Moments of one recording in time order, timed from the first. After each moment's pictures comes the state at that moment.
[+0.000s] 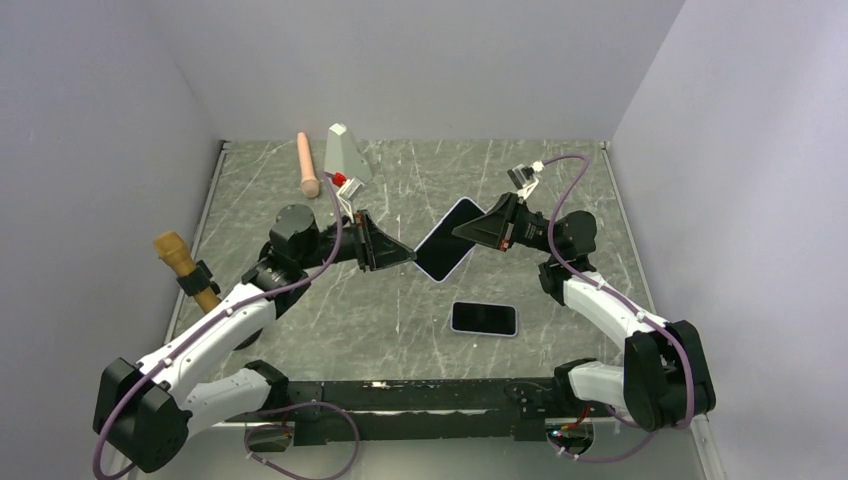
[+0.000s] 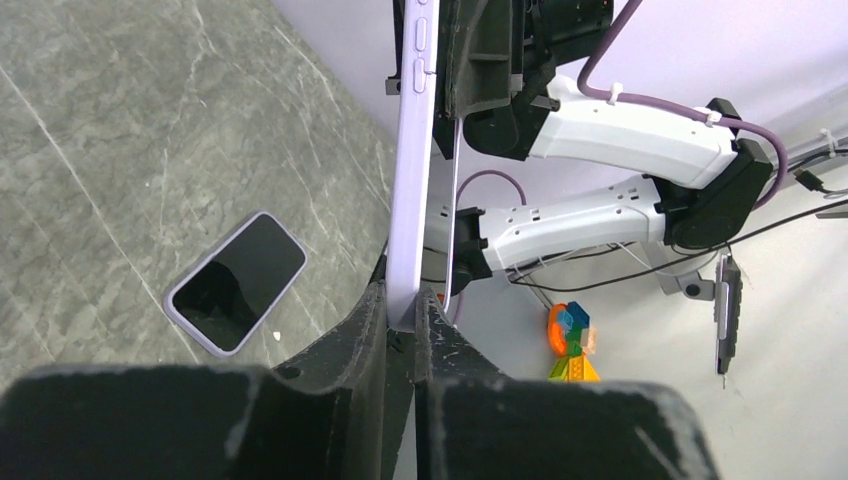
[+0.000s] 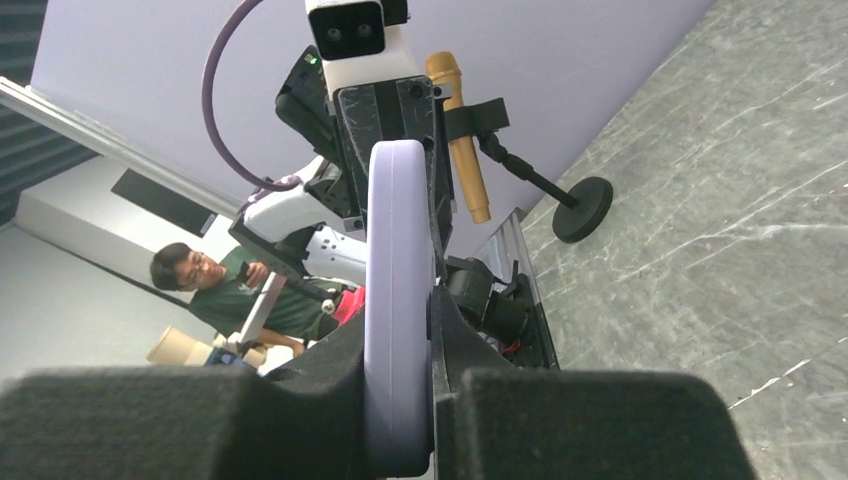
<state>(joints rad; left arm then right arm) -0.56 1.04 0.75 0.27 0.74 -0.82 0.28 1.22 0.59 1.03 -1.02 1.36</state>
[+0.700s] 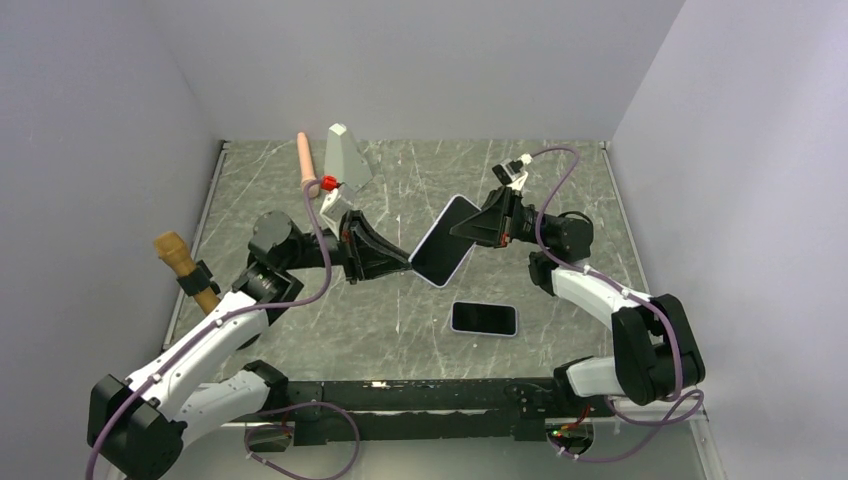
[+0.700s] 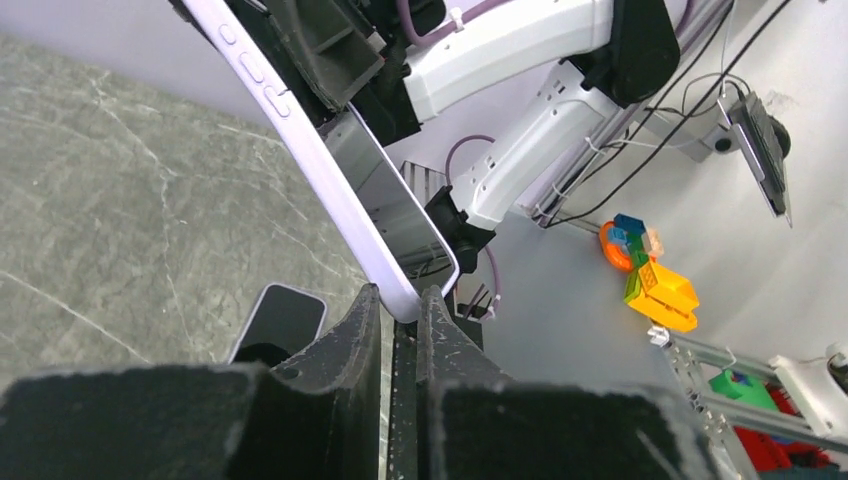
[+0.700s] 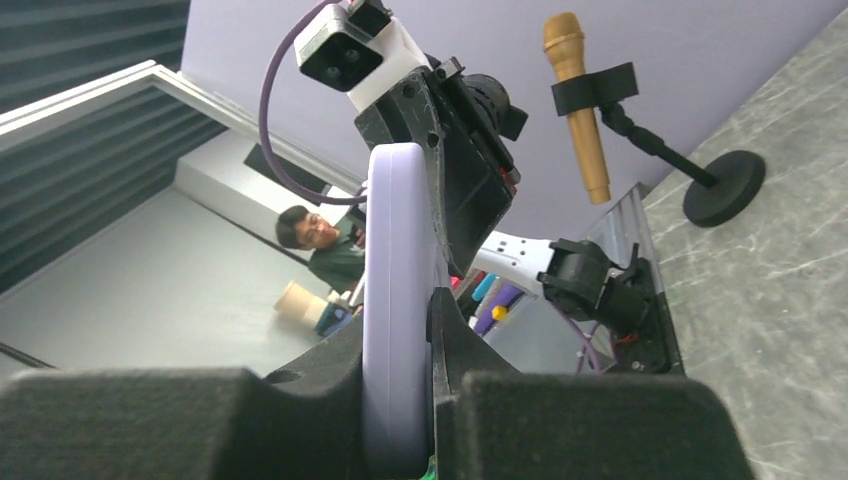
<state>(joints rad) -0.55 0.98 0.73 0.44 0.95 -0.59 0.33 1.34 0.64 1.42 -1.07 1.76</state>
